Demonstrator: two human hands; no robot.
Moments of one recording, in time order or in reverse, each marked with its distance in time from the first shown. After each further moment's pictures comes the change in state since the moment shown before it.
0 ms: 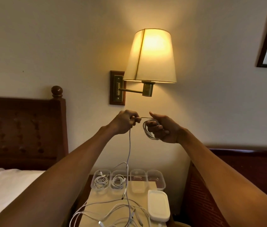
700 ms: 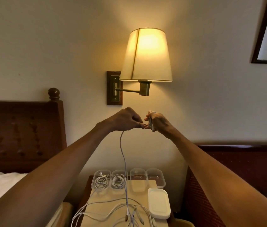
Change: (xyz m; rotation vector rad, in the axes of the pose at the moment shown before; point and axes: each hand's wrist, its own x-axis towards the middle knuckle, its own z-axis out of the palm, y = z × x) left_hand -0.008 0.035 -0.021 0.013 -0.236 0.027; right_hand 0.027 0.006 0.003 -0.652 0.650 -0.289
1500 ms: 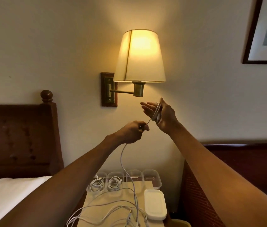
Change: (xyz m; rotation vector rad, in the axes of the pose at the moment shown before) left_hand 0.019 0.018 0.055 -0.217 -0.021 -0.178; right_hand -0.012 -0.022 -0.030 0.970 -0.019 -0.002
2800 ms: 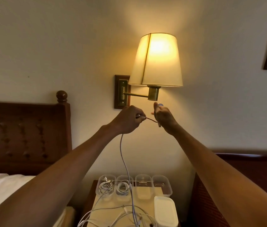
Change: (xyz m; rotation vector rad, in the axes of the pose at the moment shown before) left_hand -0.014 -0.021 -0.077 0.290 0.321 0.296; right_hand 0.042 0.030 0.032 -1.010 0.153 -0.191
